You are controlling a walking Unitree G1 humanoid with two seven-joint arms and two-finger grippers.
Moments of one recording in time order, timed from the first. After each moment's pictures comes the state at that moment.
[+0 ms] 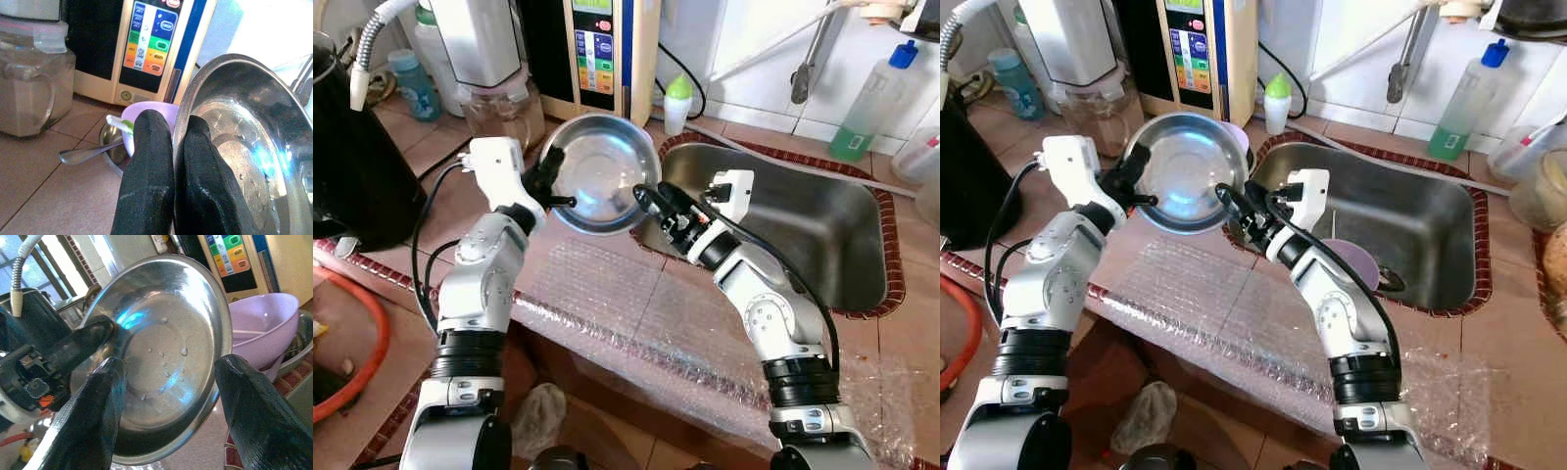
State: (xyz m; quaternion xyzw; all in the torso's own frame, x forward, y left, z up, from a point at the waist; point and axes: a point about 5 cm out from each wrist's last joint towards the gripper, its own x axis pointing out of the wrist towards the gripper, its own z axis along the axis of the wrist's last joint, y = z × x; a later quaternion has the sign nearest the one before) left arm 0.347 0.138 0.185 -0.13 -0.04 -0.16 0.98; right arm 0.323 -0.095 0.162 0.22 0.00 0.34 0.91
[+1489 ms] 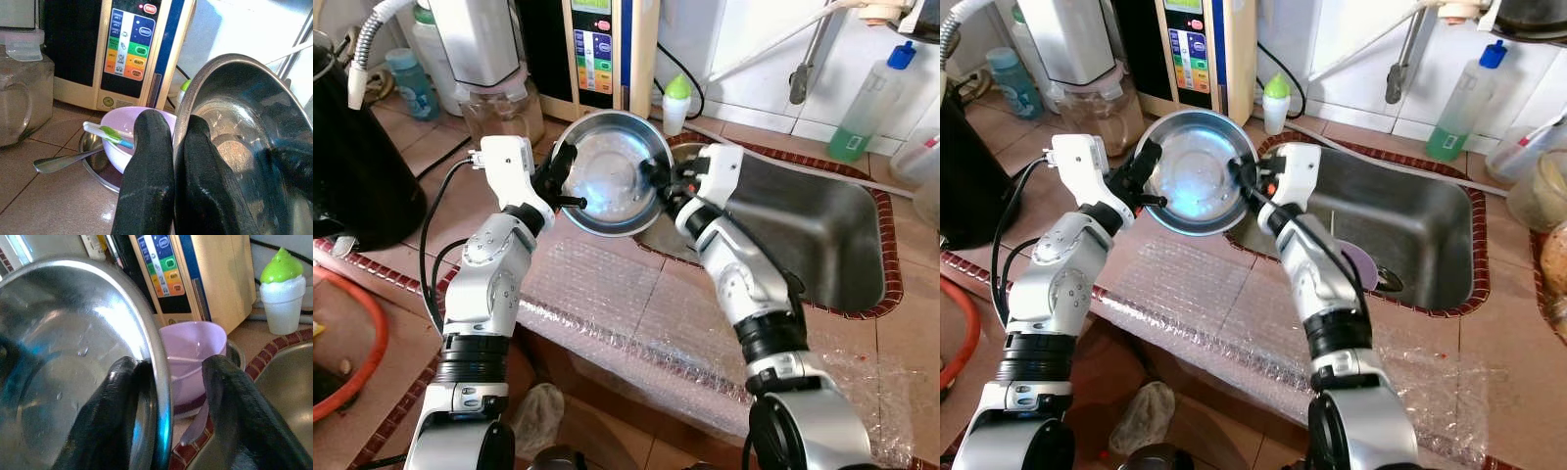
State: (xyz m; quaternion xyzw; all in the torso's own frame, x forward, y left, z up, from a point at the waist) left arm 0.343 0.128 0.188 -0.13 -0.06 -0.18 0.97; right arm 0.366 -0.089 0.169 0.16 -0.02 0.22 0.96
